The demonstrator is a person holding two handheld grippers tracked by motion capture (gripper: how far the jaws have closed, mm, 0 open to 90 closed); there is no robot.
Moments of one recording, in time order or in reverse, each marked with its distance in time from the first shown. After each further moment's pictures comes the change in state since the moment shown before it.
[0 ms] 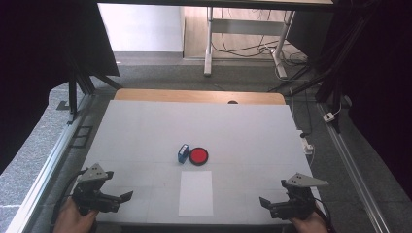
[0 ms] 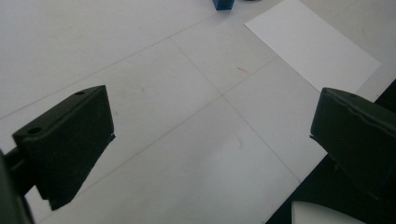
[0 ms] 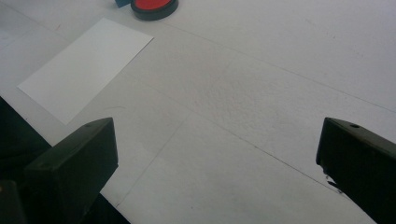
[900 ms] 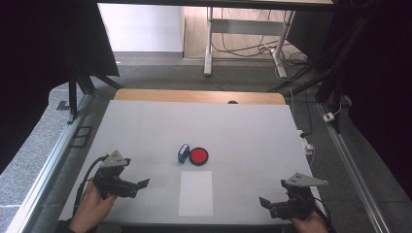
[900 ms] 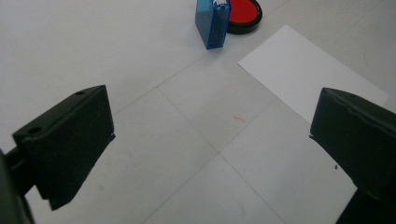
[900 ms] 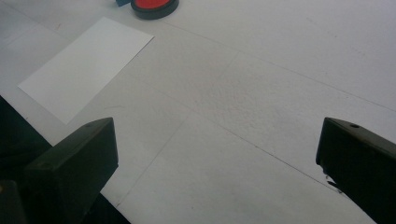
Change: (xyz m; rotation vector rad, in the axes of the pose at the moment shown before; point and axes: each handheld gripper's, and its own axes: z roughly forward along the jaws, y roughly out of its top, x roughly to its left) left arm -0.005 0.041 0.036 -0.021 -0.013 0.070; right arm 0.000 0.000 0.001 0.005 0.005 0.005
